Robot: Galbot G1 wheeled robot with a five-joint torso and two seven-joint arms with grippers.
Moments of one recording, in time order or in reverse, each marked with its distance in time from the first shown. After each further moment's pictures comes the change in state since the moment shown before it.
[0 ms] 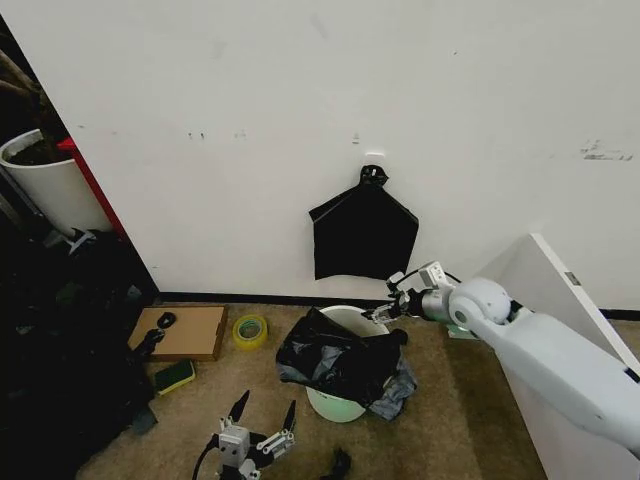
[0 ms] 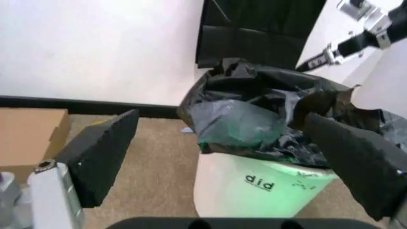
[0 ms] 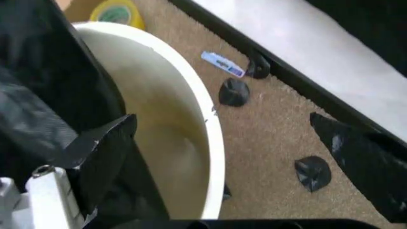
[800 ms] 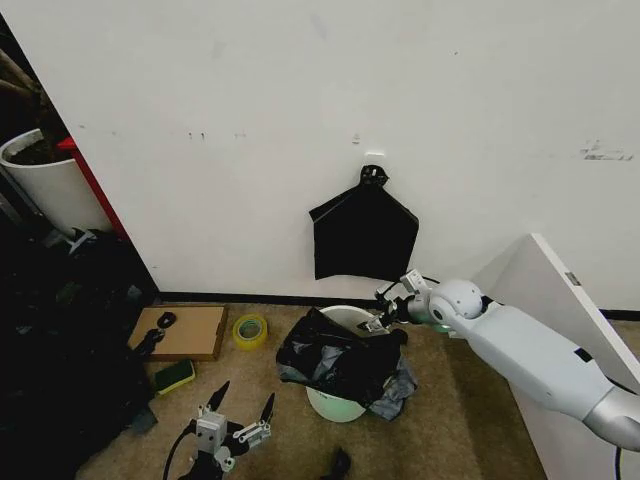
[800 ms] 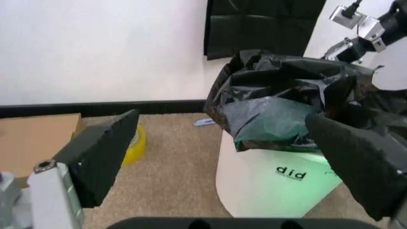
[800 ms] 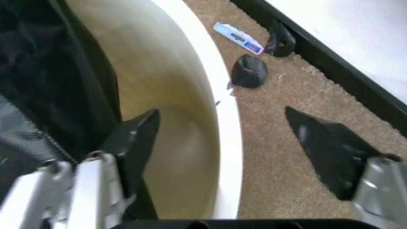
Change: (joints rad) left arm -0.006 0.135 -0.086 -0.023 -0.087 0.072 0.029; right arm 0.037 0.078 -0.060 -0.145 -0.110 0.007 -0.134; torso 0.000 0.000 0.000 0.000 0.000
